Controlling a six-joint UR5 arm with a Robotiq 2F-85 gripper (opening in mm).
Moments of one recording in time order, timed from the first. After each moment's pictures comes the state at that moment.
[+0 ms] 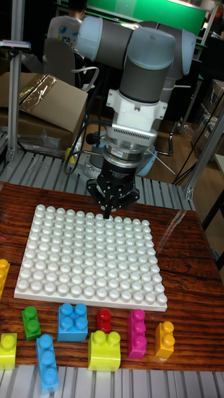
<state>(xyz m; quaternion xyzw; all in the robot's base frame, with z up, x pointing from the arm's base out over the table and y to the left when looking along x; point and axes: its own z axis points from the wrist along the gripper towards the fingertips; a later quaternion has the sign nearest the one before) 0.538 -0.003 0.185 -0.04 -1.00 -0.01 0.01</state>
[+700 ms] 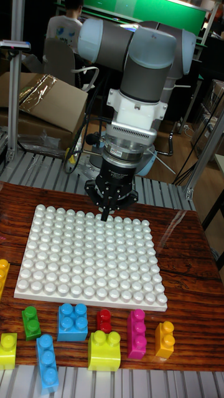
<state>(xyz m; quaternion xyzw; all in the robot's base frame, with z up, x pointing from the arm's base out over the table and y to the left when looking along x) 0.542 0.000 0.185 -0.01 -1.00 -0.01 0.00</state>
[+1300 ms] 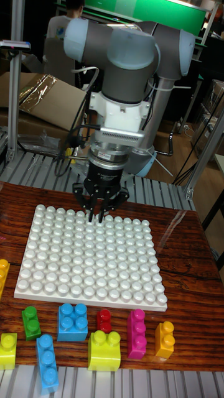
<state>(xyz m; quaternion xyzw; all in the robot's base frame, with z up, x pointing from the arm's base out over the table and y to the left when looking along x) 0.548 -0.040 0.173 0.06 -1.00 -0.02 0.00</state>
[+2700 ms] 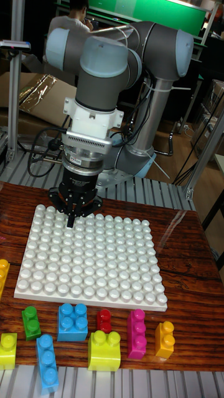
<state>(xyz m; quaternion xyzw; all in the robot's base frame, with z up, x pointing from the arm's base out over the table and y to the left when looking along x) 0.557 -0.082 0.154 -0.01 -1.00 0.00 -0.01</state>
